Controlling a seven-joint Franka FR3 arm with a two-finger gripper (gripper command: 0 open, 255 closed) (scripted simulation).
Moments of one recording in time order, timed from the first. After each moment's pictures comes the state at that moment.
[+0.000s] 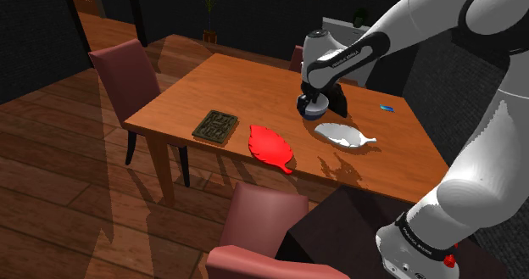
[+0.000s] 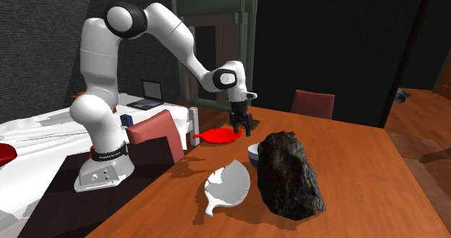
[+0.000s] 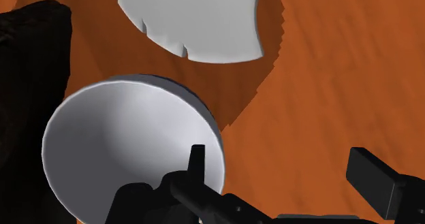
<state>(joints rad) -0.17 0.25 -0.01 -2.13 -0.42 2.39 -0.03</state>
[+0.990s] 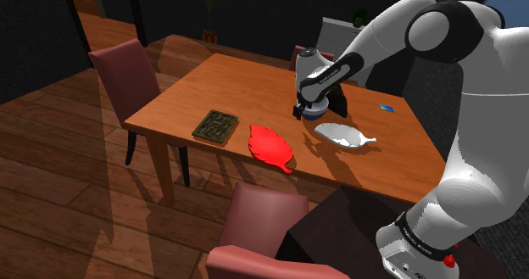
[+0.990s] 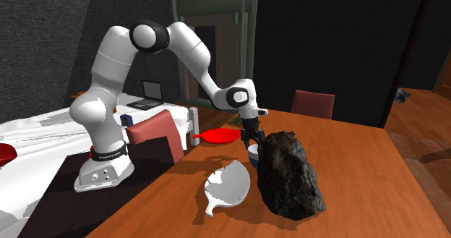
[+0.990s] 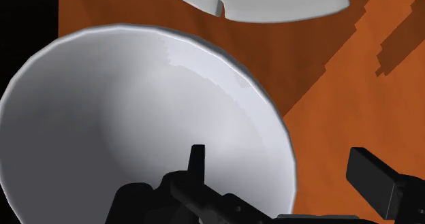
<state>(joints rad) -0.18 0.51 -0.06 -1.95 -0.51 2.49 0.01</state>
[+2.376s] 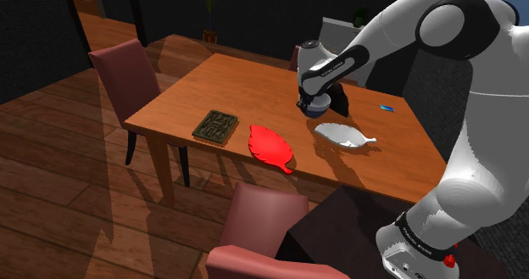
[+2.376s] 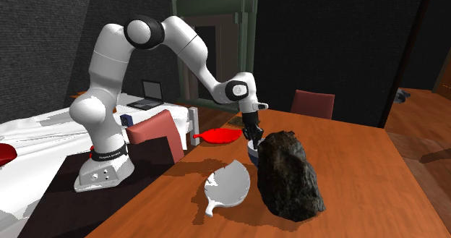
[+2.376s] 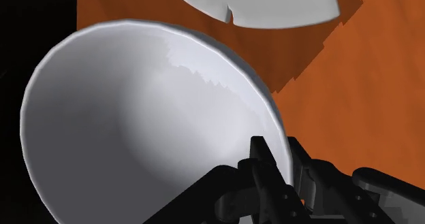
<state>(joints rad) -0.18 0.45 -0.05 -1.96 -0.49 2.44 -0.02</state>
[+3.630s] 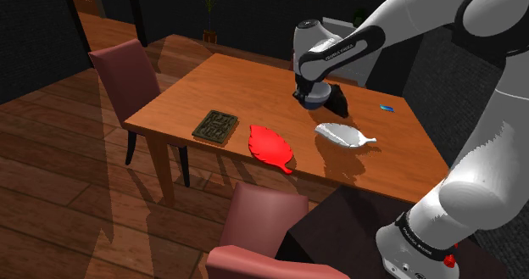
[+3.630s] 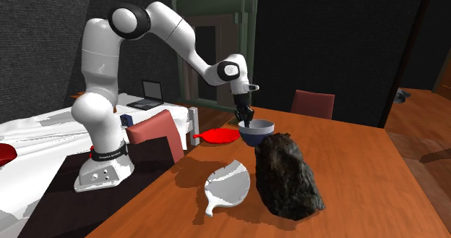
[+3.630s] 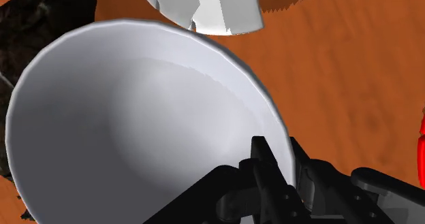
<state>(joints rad) -0.12 0.27 0.00 -2.03 -0.46 2.29 0.02</state>
